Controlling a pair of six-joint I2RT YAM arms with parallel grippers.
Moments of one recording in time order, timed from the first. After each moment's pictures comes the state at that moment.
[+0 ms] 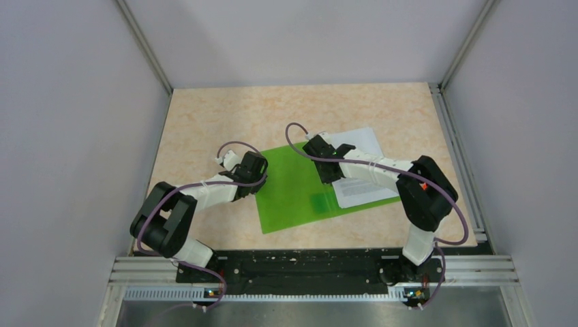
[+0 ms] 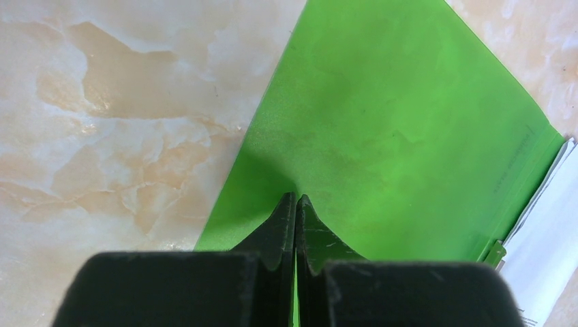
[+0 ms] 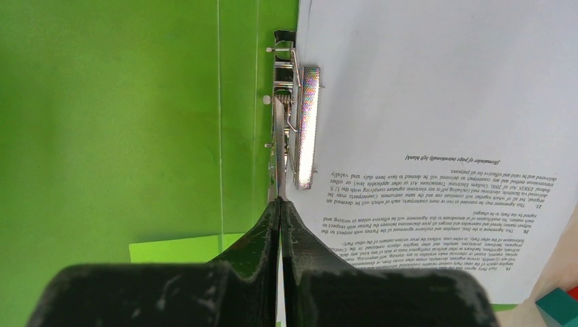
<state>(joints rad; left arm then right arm) -0.51 1.51 0.67 -0.12 -0.33 -1.29 0.77 1.78 1.20 -0.59 0.38 0.34</state>
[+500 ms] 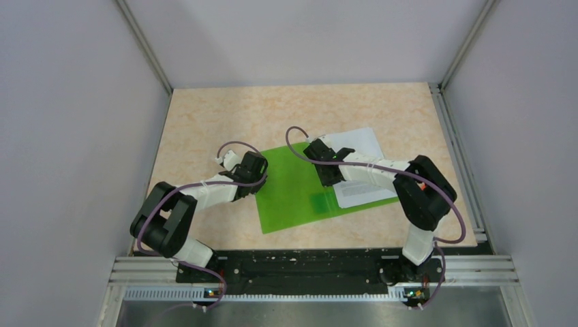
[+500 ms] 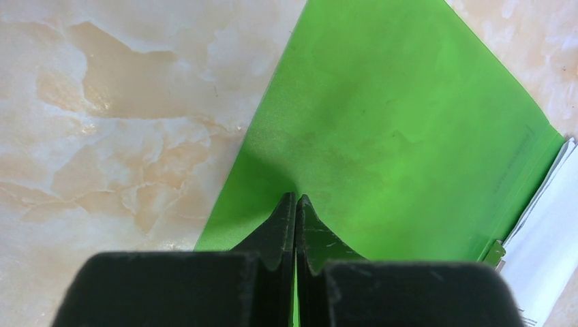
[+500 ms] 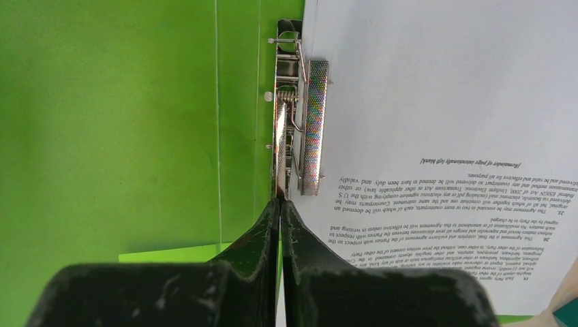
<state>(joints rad) -0.51 1.51 0.67 -0.12 -0.33 -1.29 0.77 1.79 1.16 -0.54 0.38 0.34</state>
